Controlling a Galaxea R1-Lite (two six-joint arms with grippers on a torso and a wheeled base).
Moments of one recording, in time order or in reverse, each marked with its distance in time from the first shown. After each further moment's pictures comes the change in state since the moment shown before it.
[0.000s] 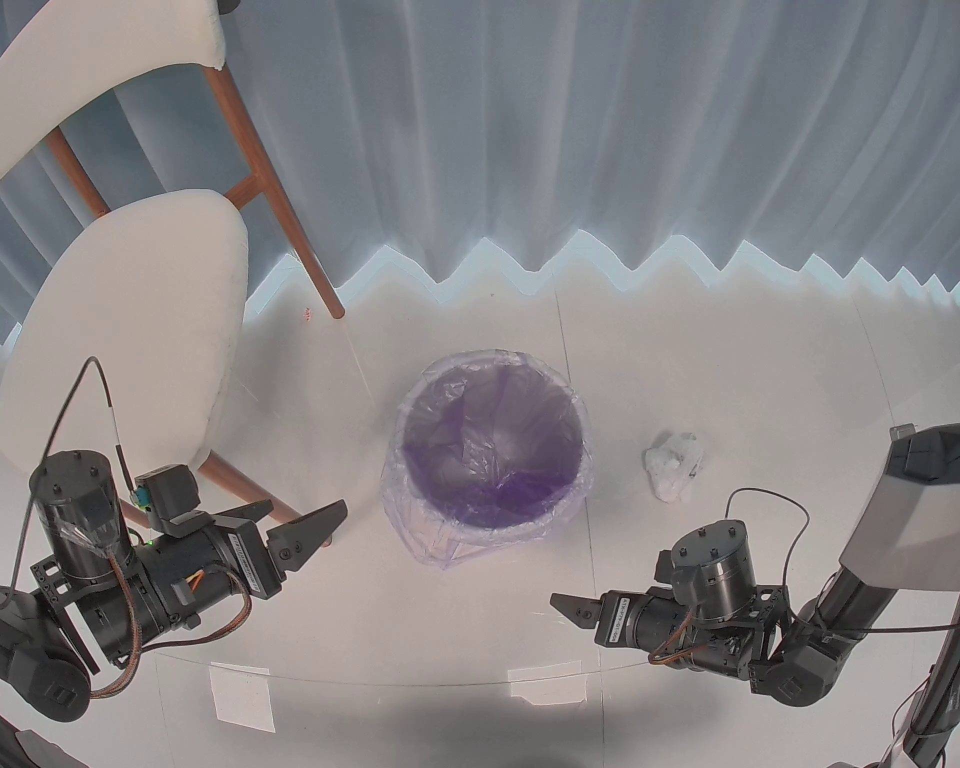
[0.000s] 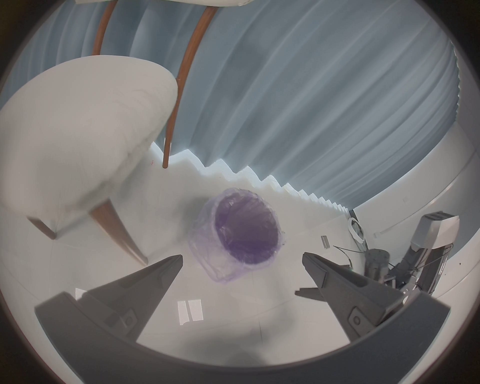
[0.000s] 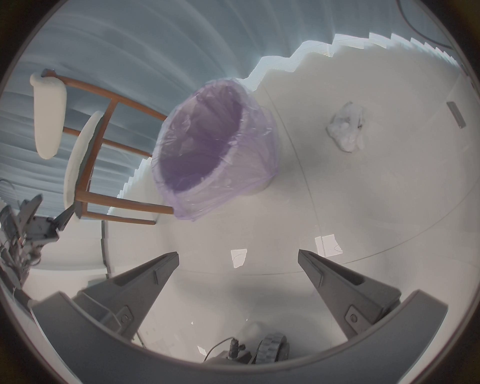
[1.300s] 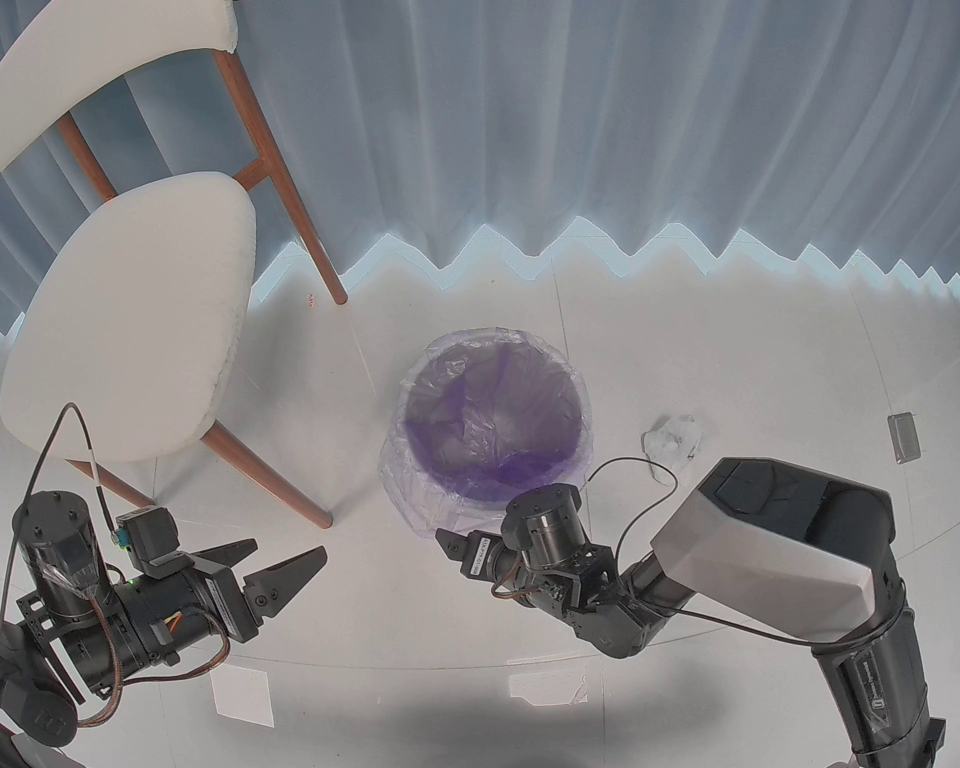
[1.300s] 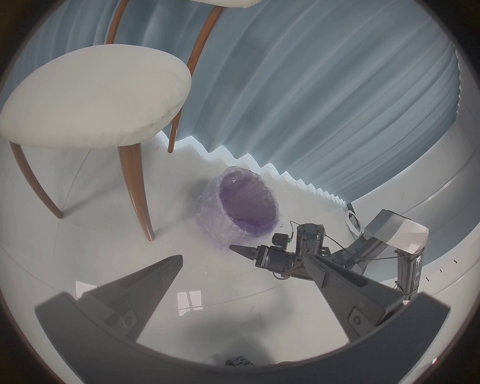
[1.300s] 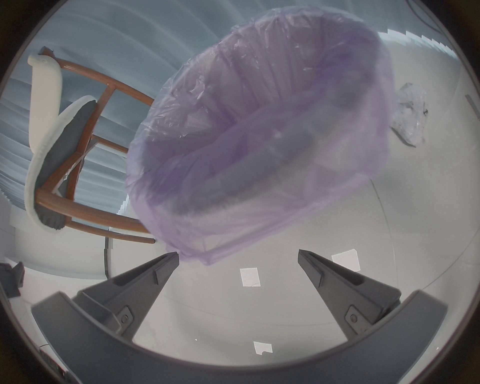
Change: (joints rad) left arm 0.023 -0.067 0.127 -0.014 -0.044 -0.005; right arm 0.056 0.447 -0.772 0.190 -0.059 0.008
